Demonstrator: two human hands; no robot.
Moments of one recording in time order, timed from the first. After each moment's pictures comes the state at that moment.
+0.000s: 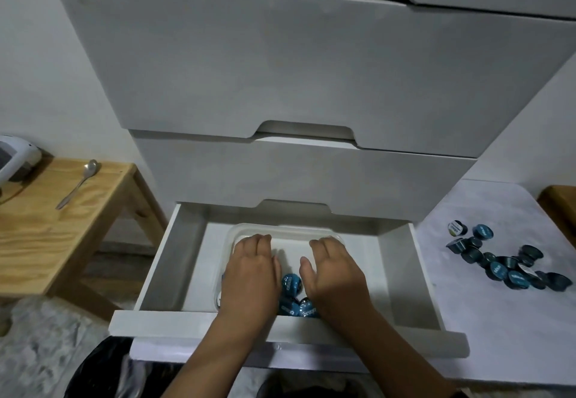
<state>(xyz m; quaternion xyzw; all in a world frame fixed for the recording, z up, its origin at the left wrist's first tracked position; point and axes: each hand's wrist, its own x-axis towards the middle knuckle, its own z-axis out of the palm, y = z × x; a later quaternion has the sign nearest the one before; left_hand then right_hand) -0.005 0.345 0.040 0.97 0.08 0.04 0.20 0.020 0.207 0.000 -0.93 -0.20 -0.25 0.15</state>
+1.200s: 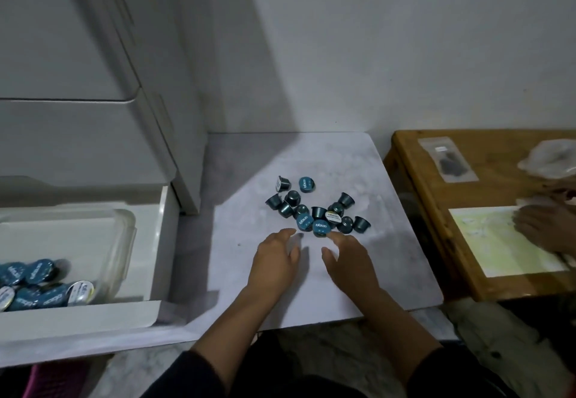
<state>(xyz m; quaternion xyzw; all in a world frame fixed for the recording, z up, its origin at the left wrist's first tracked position) 0.037 -0.079 -0.024 0.91 0.01 -0.11 0.39 0.035 -0.228 -0.038 -0.96 0.06 0.06 0.26</state>
